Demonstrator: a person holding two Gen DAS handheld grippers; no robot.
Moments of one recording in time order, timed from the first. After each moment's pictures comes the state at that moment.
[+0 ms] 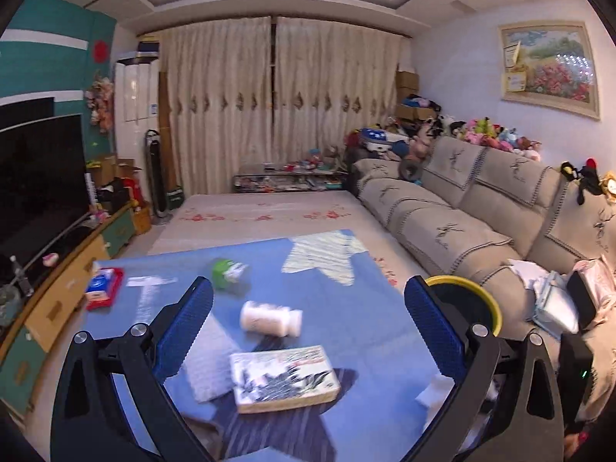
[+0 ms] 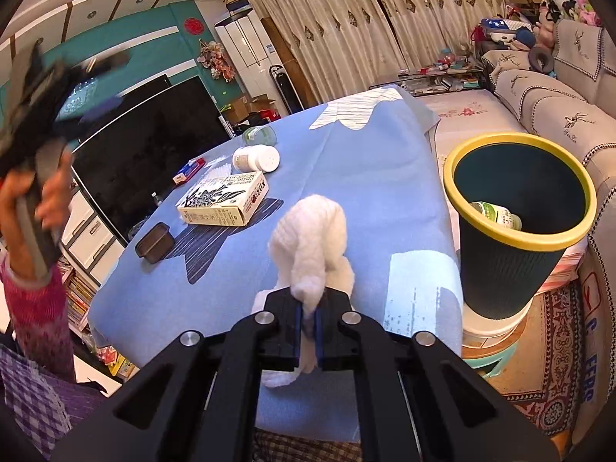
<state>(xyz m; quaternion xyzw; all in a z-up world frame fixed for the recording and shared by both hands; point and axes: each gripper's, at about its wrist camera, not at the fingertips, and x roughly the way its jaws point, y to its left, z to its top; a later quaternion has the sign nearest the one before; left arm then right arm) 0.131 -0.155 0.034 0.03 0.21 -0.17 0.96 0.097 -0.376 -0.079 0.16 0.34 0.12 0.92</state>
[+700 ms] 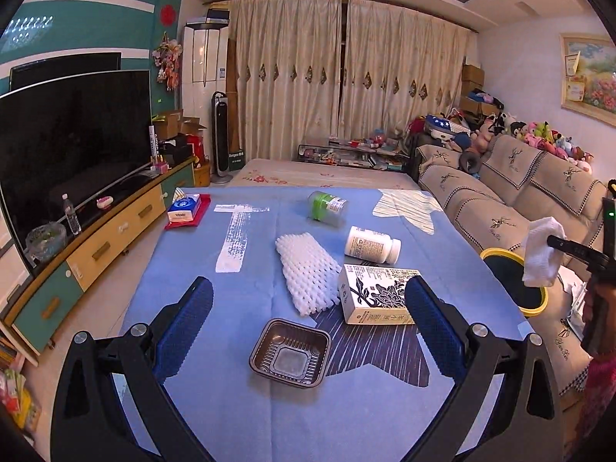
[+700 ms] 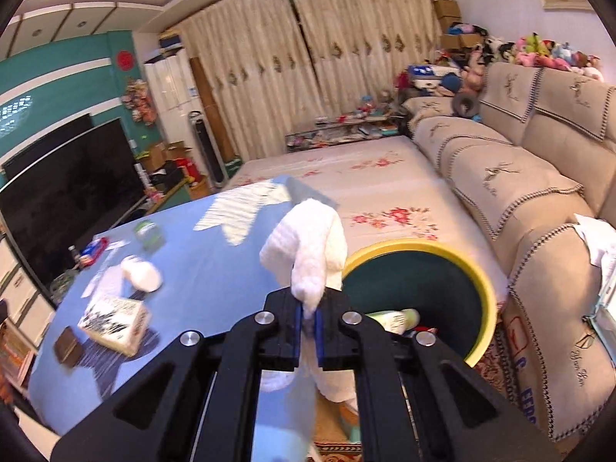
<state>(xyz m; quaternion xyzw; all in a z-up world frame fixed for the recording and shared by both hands) 0.094 -0.054 -0.026 -0.01 0.26 -0.08 0.96 0.184 -0.479 -0.020 0.13 0.29 -0.06 0.95</state>
